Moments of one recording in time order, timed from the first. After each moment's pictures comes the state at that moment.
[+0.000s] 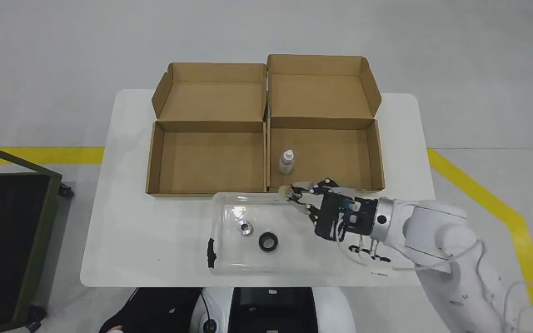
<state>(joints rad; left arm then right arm) -0.17 -0.33 -0.48 -1.21 3.07 0.34 0.06 -1.29 -1.07 1.33 -2.13 -1.18 -0.83 0.36</state>
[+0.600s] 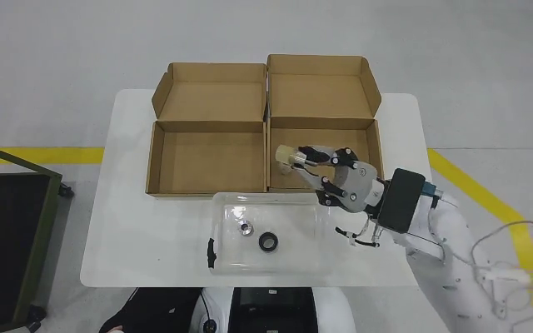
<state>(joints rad) -0.17 -0.33 -0.48 -1.21 3.07 0.34 0.06 -1.21 -1.10 1.27 -2.06 -1.11 -0.72 -0.19</state>
